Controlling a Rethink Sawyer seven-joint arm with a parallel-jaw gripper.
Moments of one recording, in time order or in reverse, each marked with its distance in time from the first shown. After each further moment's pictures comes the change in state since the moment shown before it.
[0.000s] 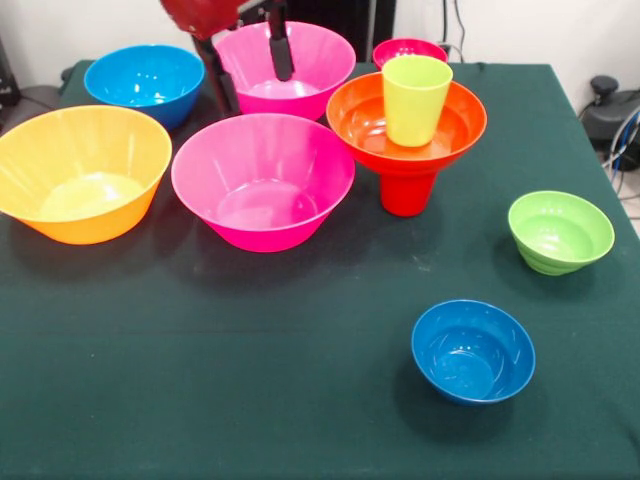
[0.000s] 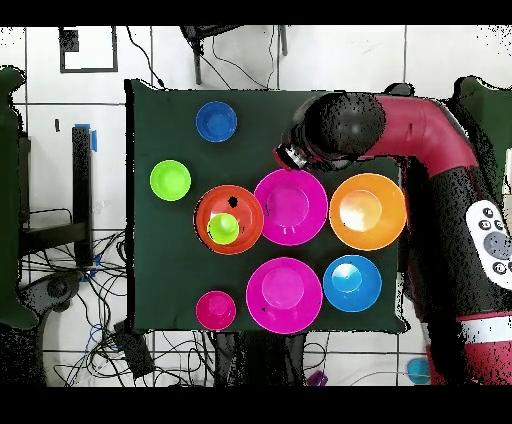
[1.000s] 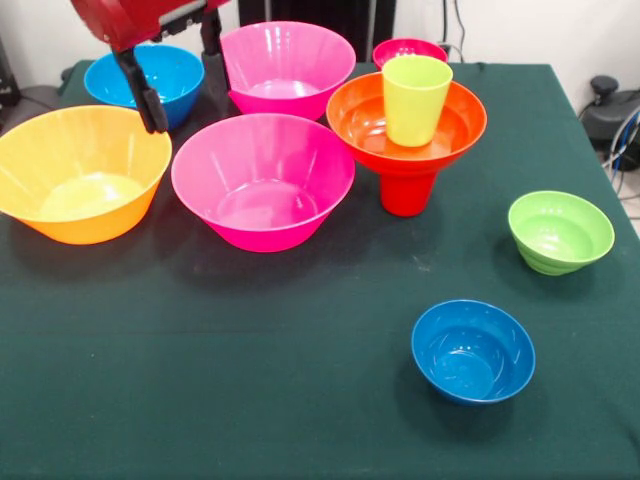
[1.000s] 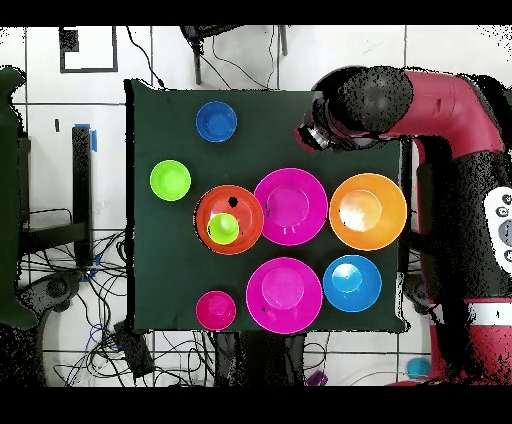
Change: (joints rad) arm -0.003 0.069 0.024 -0.168 -0.089 0.086 -0.034
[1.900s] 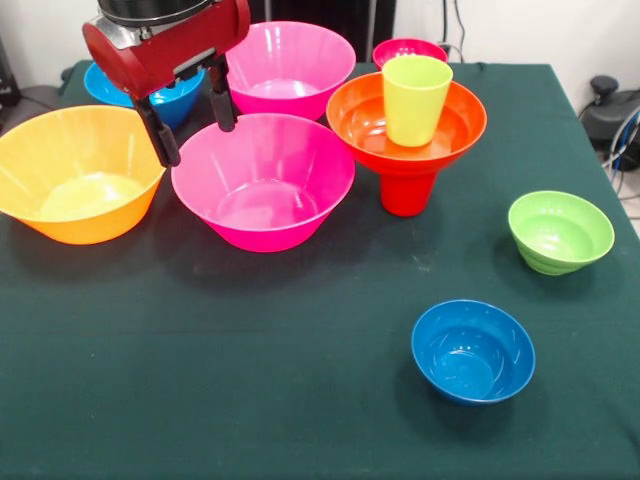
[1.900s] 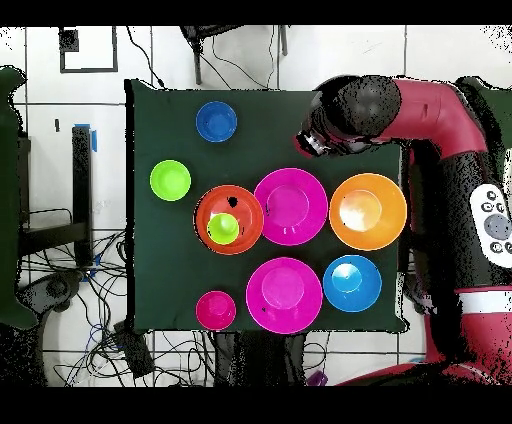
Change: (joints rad) arm -0.002 0.049 0.005 -0.001 -0.031 0.000 -0.002
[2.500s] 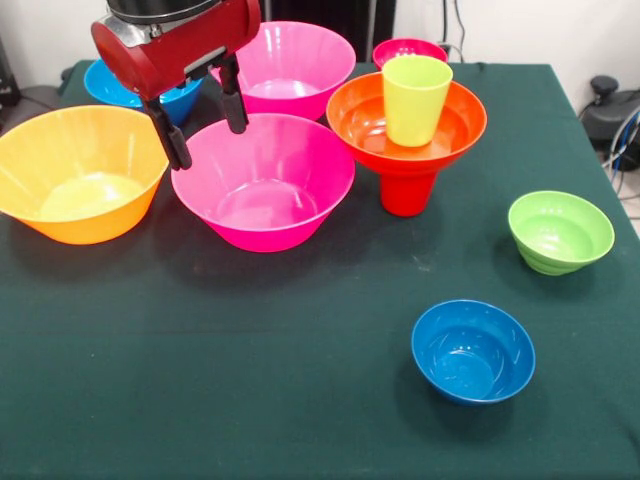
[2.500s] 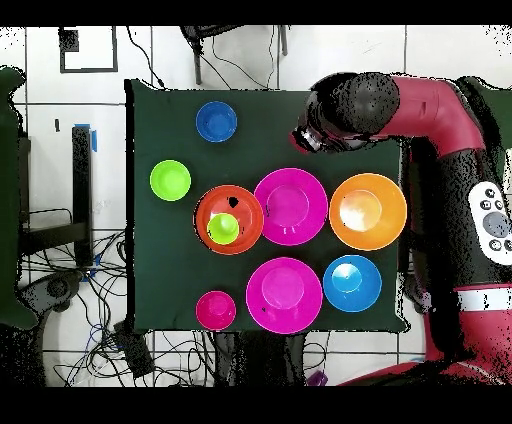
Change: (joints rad) arm -0.008 0.004 0.033 0.000 0.002 -0.016 0.000
